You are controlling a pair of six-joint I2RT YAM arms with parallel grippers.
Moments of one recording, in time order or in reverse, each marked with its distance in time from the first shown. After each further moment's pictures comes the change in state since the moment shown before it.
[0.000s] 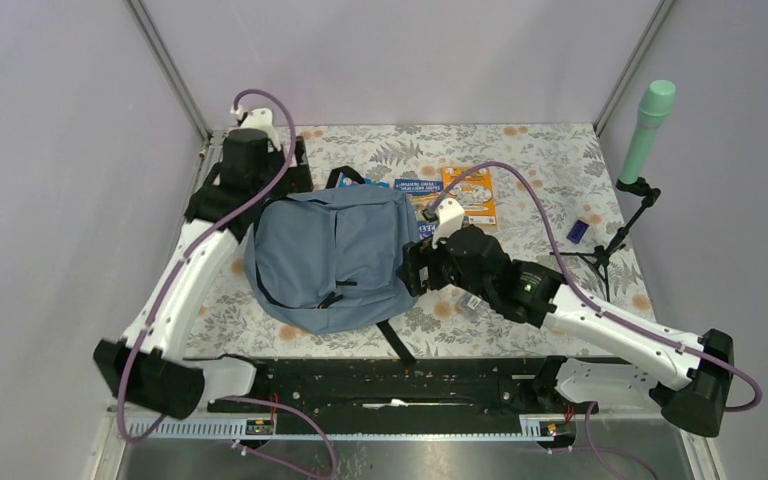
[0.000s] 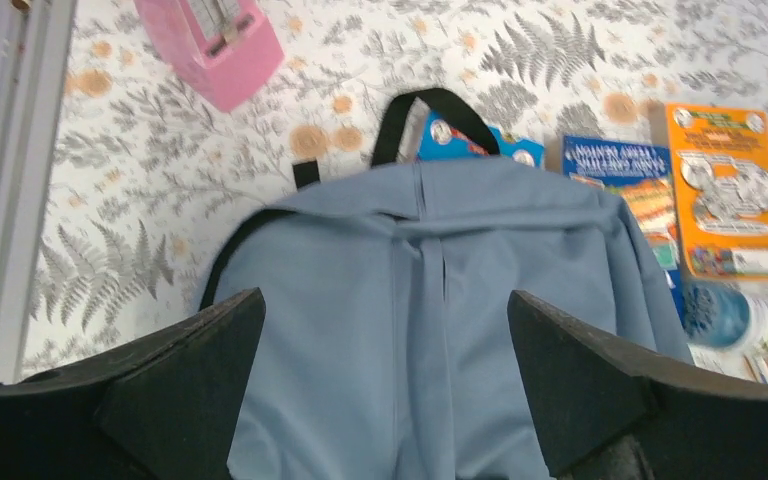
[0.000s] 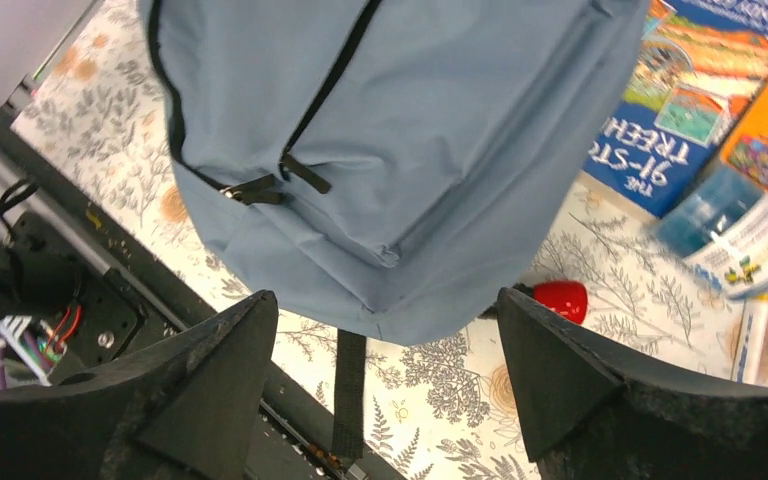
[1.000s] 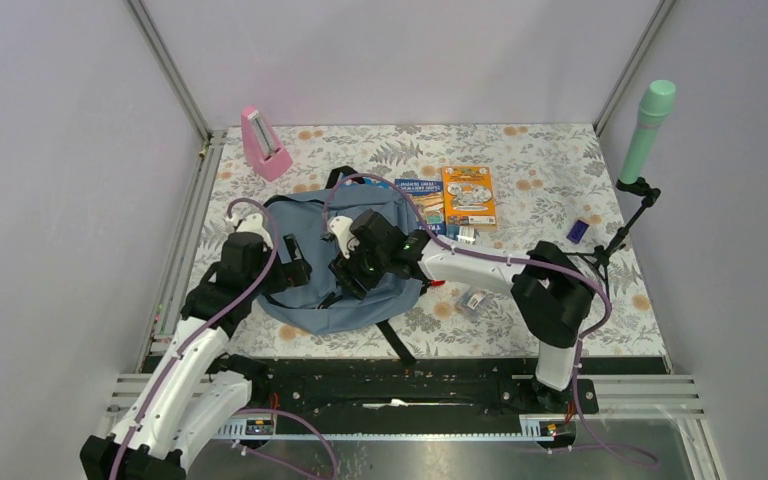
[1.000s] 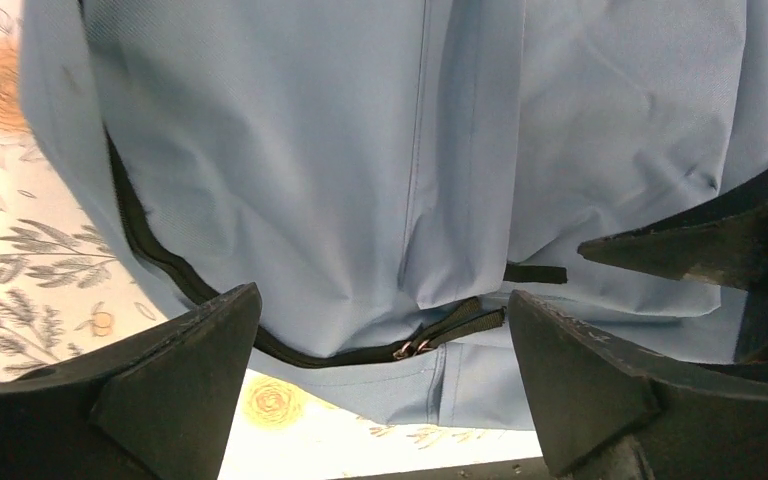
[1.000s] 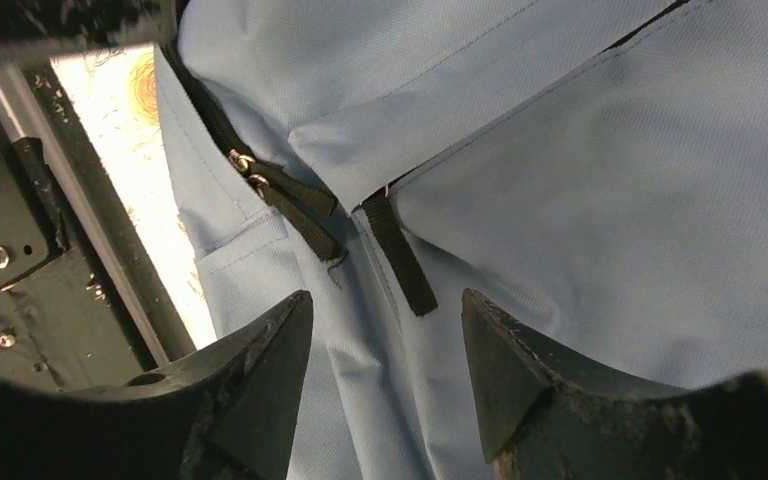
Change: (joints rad) left arm 0.002 -0.554 -0.681 -0.057 0.141 -0.201; right arm -0.016 0.774 0.384 0.063 -0.458 -0.359
